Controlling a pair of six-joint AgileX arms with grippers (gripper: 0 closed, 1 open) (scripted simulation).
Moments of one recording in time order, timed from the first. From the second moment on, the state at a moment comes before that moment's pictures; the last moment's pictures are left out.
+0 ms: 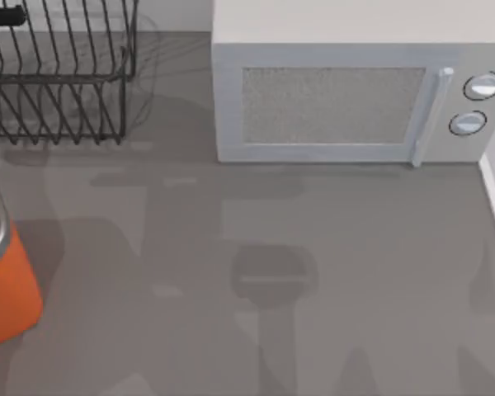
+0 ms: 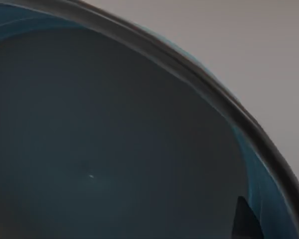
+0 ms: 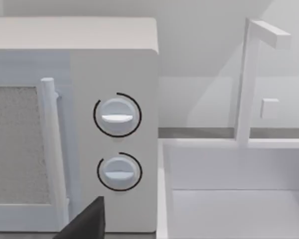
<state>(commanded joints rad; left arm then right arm) 0.07 1.76 0.92 0.83 0.11 0.02 0.00 0.00 0.00 0.00 0.00 0.00</state>
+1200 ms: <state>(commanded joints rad) 0.07 1.76 0.92 0.83 0.11 0.02 0.00 0.00 0.00 0.00 0.00 0.00</state>
